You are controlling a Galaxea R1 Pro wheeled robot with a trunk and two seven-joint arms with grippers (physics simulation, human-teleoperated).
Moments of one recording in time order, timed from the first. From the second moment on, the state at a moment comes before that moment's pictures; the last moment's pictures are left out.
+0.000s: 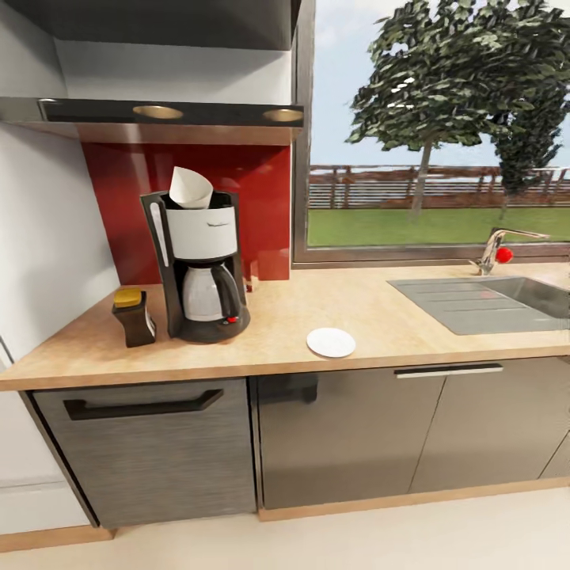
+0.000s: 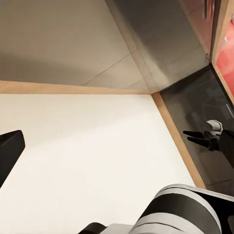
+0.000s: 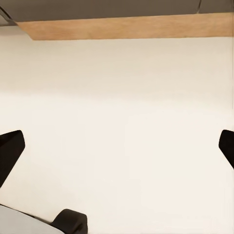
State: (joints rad) left arm -0.34 0.26 -0.10 -0.04 0.54 -0.18 -1.40; right arm -0.20 -0.58 0.70 -0.23 -0.90 -0.33 0.74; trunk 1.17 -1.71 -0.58
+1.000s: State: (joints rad) left arm -0.34 0.26 -0.10 -0.04 0.54 -0.18 -1.40; right arm -0.20 -0.58 0.70 -0.23 -0.90 -0.32 0.74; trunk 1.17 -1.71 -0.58
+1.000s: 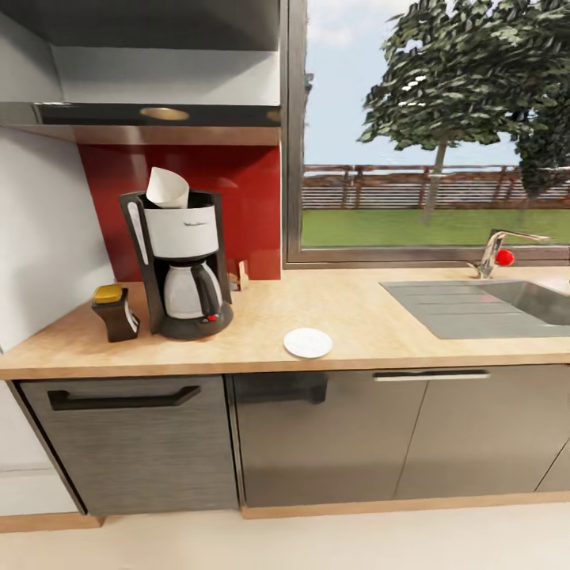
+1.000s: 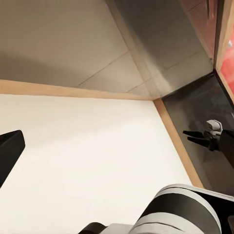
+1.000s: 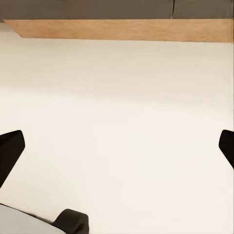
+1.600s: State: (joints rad) left arm -0.34 0.26 -0.10 -0.04 0.54 -0.18 -1.40; right arm -0.20 -0.58 0.70 -0.23 -0.90 -0.32 0.74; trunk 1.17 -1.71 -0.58
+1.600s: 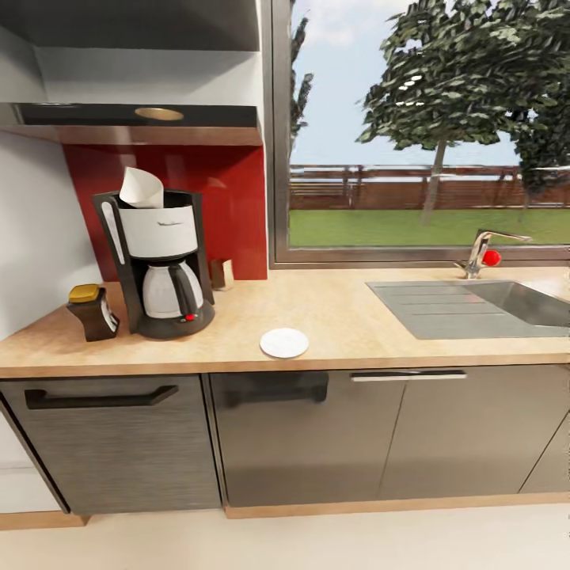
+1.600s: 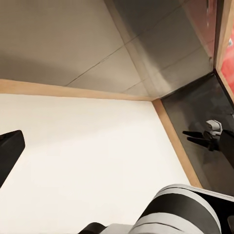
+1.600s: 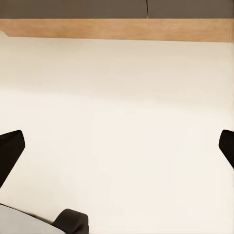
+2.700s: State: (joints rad) left arm -0.34 0.28 -0.09 -0.52 0.55 0.17 -1.57; right arm -0.24 -0.86 0.48 -0.33 -0.96 -0.09 1.25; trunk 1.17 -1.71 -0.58
